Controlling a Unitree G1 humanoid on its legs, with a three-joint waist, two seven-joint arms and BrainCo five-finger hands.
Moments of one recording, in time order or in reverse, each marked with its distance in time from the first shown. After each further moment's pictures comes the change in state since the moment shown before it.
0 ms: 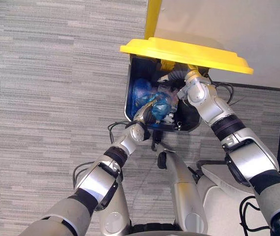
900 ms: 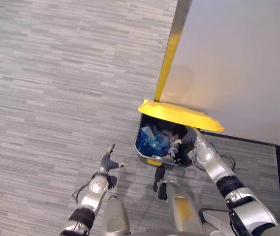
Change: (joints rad) left arm 0.809 0.121 0.322 -0.243 -0.280 -0.095 -0.059; right arm 0.700 0.168 -0.180 -0.076 -0.053 0.011 0.088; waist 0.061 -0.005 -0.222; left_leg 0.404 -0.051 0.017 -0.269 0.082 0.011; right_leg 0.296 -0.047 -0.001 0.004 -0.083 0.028
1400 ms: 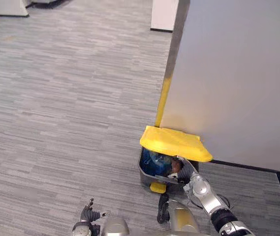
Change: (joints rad) left arm 0.166 -0.057 0.192 0.200 0.013 0.013 -0.034; right arm 0.253 0.101 -0.109 0.042 0.060 -0.005 0.019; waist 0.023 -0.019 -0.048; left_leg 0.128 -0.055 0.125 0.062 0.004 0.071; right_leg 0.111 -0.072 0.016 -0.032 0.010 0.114
